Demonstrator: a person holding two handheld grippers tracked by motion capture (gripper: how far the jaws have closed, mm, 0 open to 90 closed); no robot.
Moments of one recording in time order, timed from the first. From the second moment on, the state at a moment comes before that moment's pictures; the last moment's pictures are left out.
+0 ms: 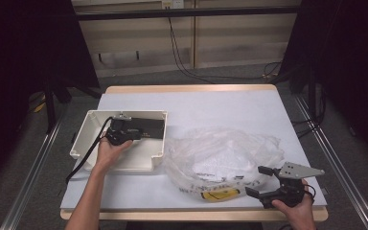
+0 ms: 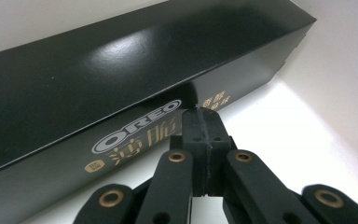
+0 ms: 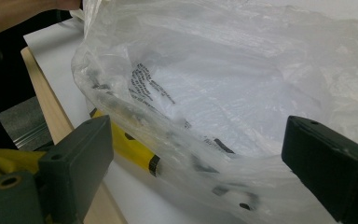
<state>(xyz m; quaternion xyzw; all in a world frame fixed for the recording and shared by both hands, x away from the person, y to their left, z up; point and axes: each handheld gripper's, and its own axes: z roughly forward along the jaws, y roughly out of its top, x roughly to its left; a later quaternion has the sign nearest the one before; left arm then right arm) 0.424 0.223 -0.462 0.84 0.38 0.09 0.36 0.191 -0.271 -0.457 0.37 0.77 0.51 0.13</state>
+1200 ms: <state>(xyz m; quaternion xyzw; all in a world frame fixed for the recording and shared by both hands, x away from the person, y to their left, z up) 0.389 0.230 -0.427 0.86 0.31 0.11 0.40 0.189 -0.272 -0.455 0.37 0.76 0.51 0.14</state>
